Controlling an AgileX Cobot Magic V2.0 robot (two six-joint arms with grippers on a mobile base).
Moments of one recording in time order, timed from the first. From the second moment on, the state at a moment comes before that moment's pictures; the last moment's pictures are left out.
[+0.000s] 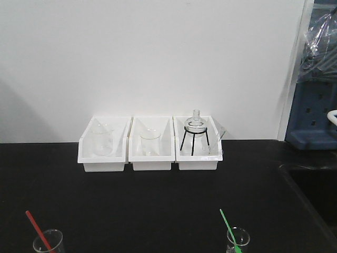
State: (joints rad) left arm -0.01 -0.01 0.03 0.04 0.04 -0.16; right arm 0.03 -0.01 0.03 -0.07 0.10 0.05
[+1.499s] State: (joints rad) left arm -0.01 -0.01 -0.25 0.04 -0.08 -0.18; right arm 0.03 -0.01 -0.12 0.08 -0.19 0.16
